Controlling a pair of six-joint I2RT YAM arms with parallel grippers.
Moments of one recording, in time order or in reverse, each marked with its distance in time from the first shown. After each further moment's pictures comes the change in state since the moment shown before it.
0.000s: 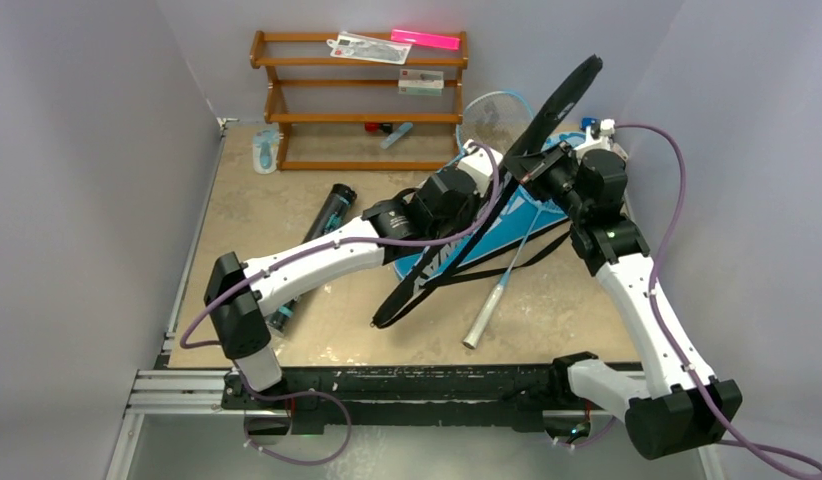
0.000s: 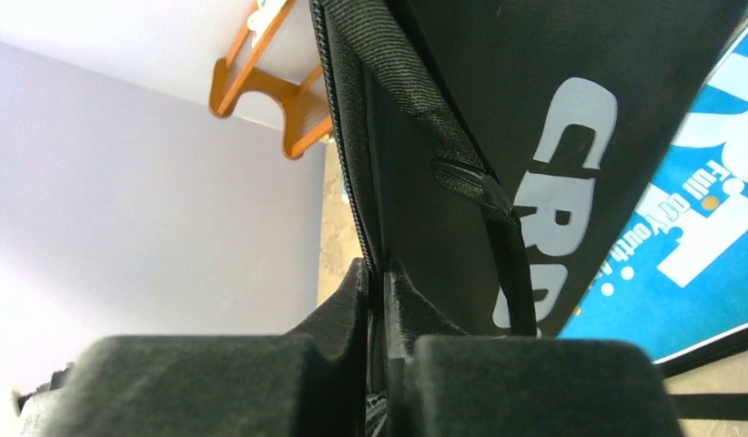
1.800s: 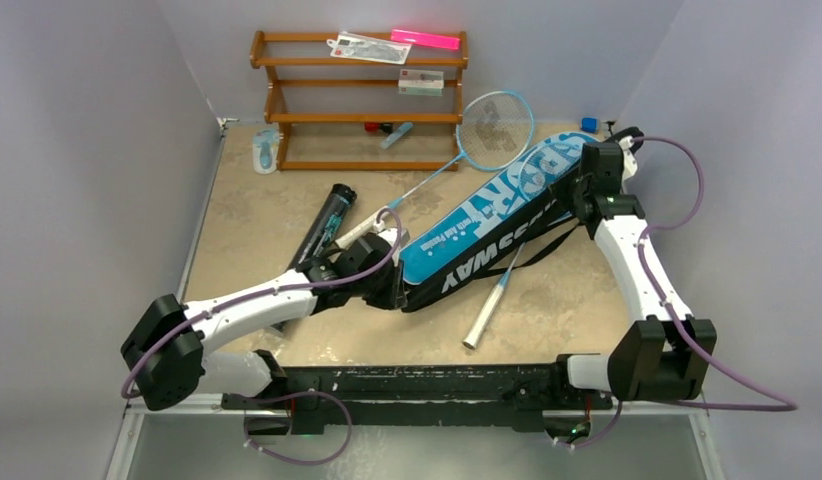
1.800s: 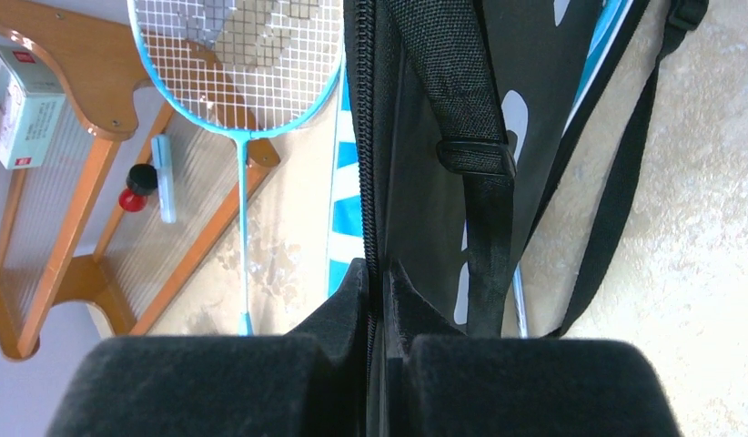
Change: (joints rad) left arm 0.137 -0.412 -0.805 -0.016 0.410 -0.438; right arm -0.206 0.238 0.046 -0.264 0.313 -0.066
